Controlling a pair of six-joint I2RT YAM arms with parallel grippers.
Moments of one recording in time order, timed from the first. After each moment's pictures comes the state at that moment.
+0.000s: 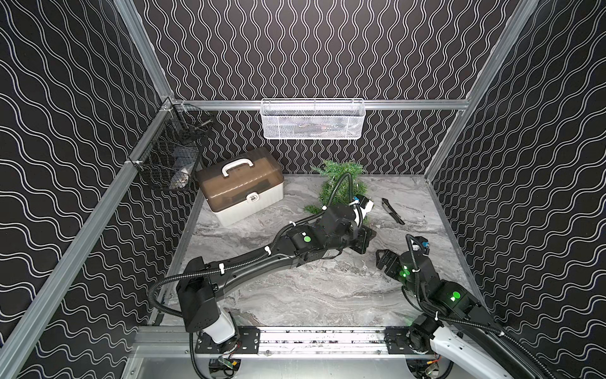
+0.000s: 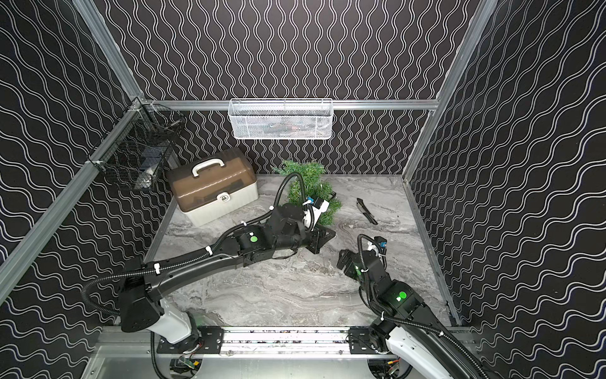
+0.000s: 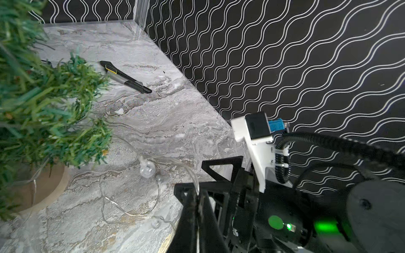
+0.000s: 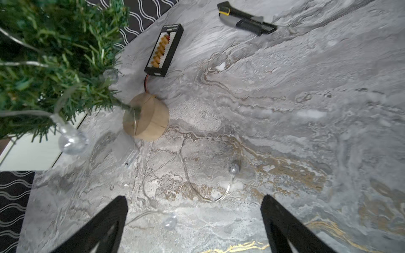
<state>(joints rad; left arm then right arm) -0.97 1.60 1.46 -0.26 0.14 -0.50 0.65 0.61 0.58 -0.69 0.43 0.92</state>
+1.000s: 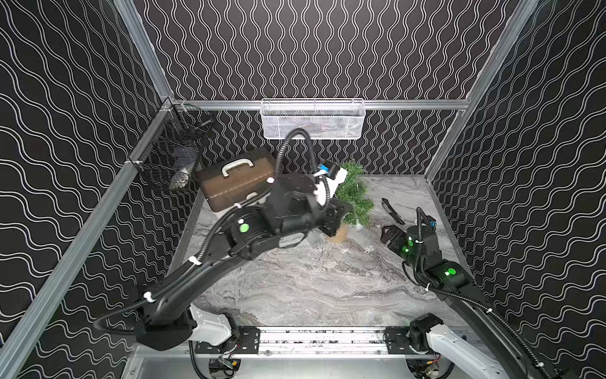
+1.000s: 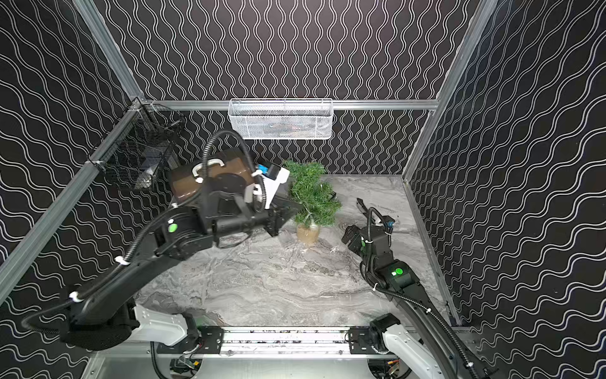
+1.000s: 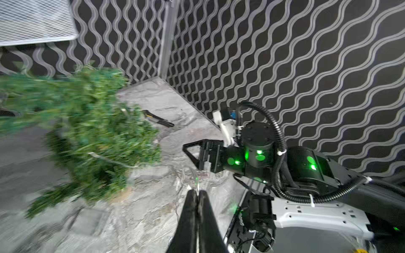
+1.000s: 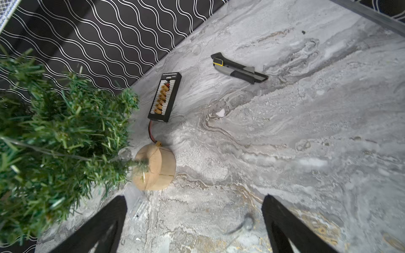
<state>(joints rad) -0.89 1.35 1.79 -0.75 0.02 -0.34 0.40 0.83 0.72 -0.51 0.31 0.82</state>
